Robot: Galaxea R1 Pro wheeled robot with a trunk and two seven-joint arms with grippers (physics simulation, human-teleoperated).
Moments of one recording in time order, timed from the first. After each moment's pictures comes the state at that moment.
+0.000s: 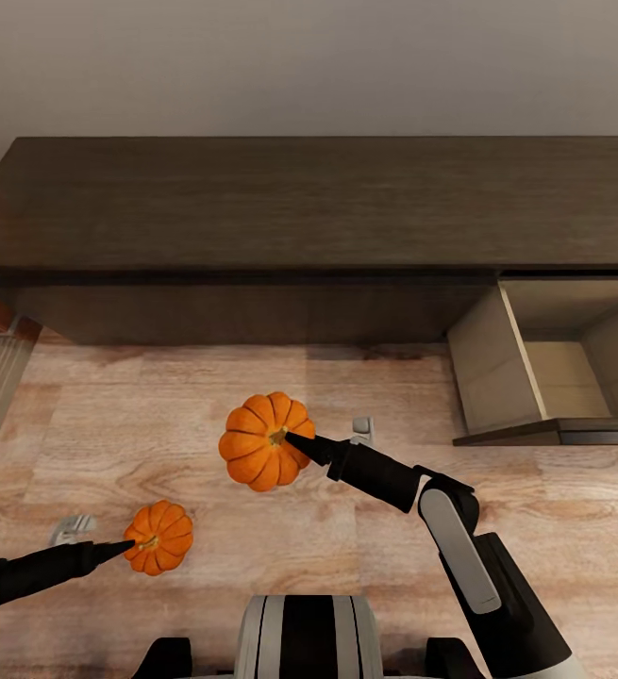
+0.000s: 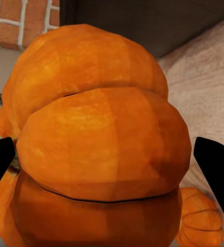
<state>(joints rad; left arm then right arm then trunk) -0.47 0.61 -0.24 -0.64 0.64 0.36 -0.87 -0.45 0.01 0.24 -1.53 -0.81 0.69 0.54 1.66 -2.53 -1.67</state>
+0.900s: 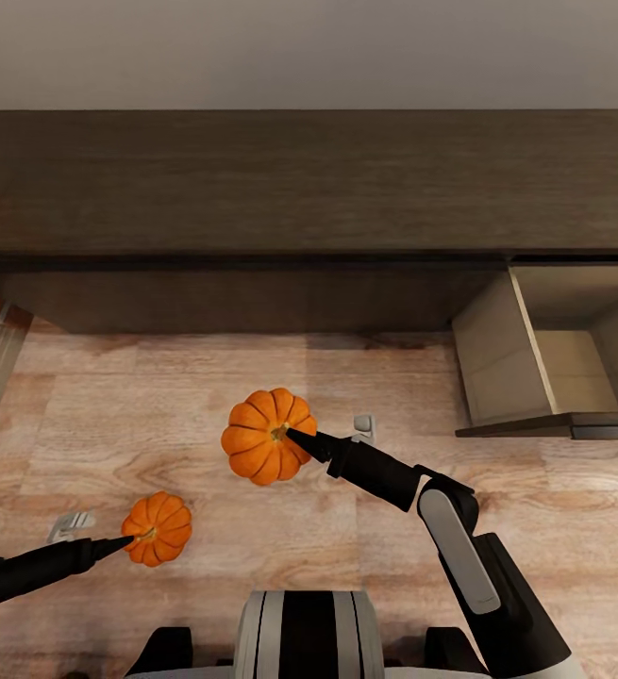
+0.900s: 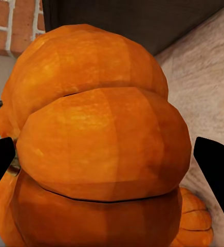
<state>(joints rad) -0.47 0.61 -0.22 -0.64 0.65 0.35 -0.87 -0.45 0.01 0.24 -1.53 -0.81 0.65 0.53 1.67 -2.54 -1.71</state>
